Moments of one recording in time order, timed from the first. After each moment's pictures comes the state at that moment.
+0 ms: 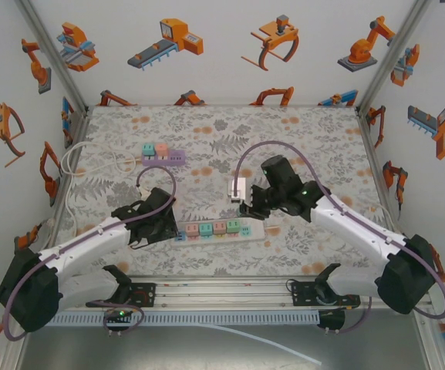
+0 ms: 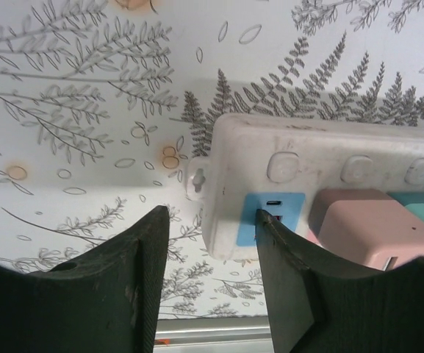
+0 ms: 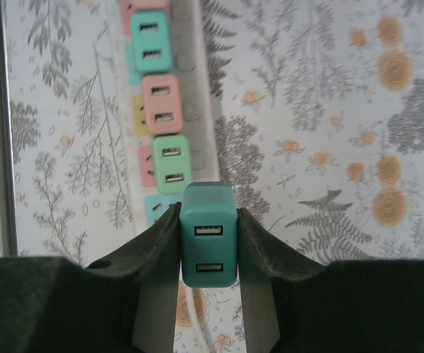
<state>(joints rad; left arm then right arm) -0.72 1.11 0.59 -0.60 -0.21 -0.83 0.69 1.23 0.93 -0.49 -0.53 -0.71</state>
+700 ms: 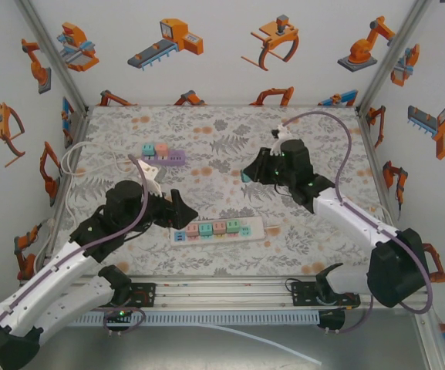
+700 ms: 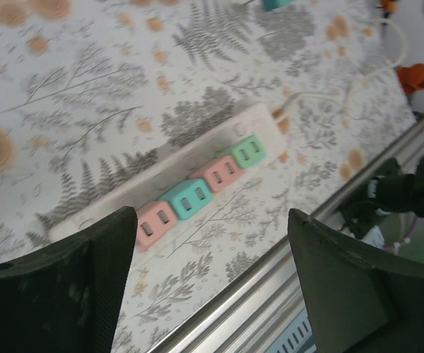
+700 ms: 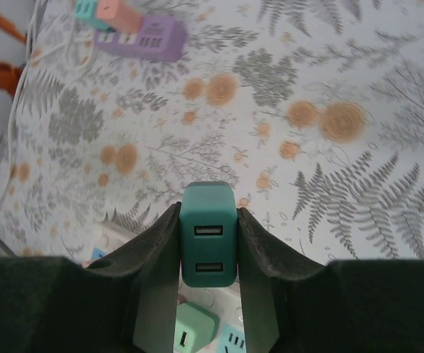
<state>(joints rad) -0.72 0.72 0.69 -0.38 0.16 -0.46 0.48 1.30 0.86 -0.03 -0.19 0.54</state>
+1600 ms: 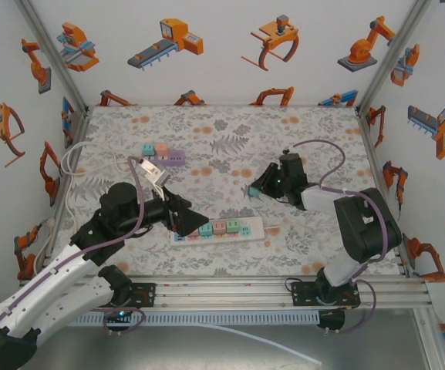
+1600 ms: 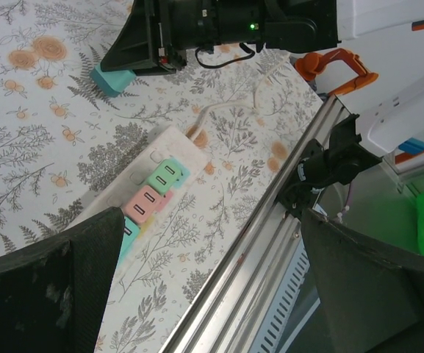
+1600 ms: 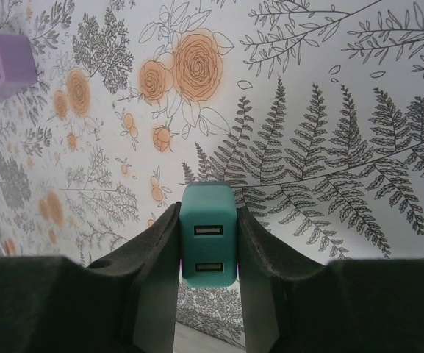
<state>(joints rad) -0.75 0.70 0.66 -0.19 0.35 -0.44 0.36 1.63 0.72 0.22 -0.22 0.80</state>
